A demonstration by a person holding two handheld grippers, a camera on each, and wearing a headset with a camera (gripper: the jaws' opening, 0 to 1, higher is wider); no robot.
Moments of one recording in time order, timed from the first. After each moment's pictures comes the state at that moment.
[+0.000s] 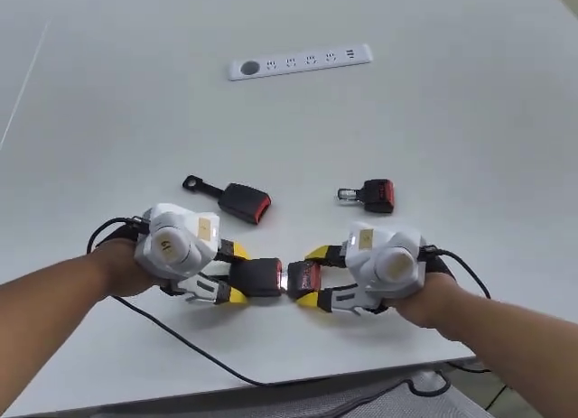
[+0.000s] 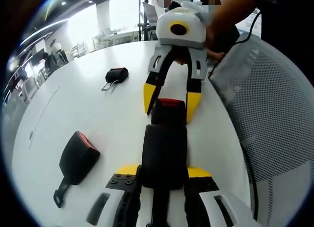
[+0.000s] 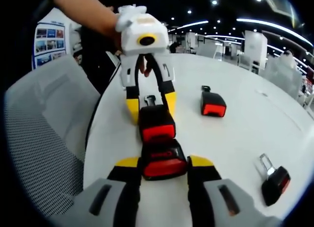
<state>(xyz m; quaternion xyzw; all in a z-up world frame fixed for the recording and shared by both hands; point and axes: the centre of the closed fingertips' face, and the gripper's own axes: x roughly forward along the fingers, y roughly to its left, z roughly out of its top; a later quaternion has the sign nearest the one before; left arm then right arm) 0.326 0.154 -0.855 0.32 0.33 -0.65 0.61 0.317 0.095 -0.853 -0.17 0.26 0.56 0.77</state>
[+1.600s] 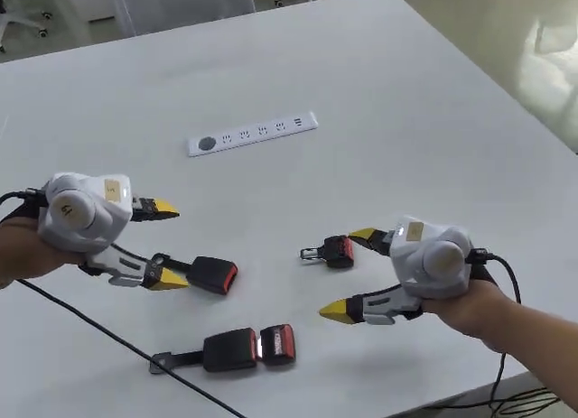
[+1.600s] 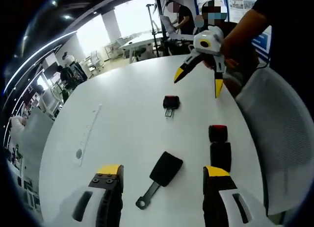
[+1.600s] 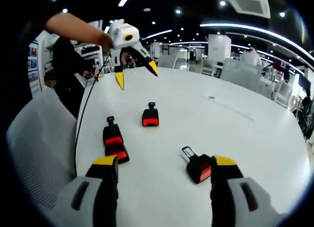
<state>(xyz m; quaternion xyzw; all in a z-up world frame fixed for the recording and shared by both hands) 0.436 0.168 -0.732 0.36 0.27 -0.60 0.66 0.371 -0.016 -0.779 -0.12 0.24 0.43 0.86</state>
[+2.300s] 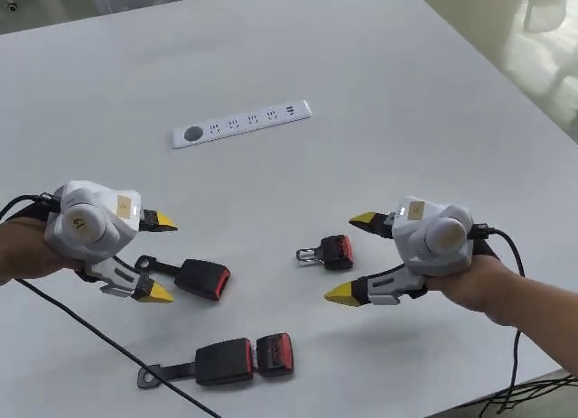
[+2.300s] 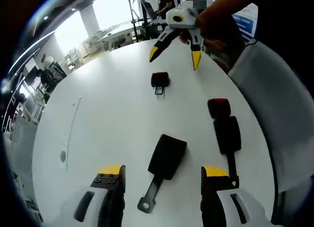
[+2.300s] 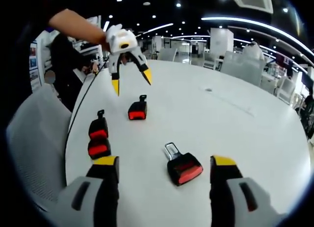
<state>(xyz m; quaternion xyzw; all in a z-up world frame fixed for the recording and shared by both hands) 0.455 0.171 -0.791 0.41 0.29 -0.65 0.57 0.410 -0.033 -0.800 -0.13 0.27 0.44 0.85</state>
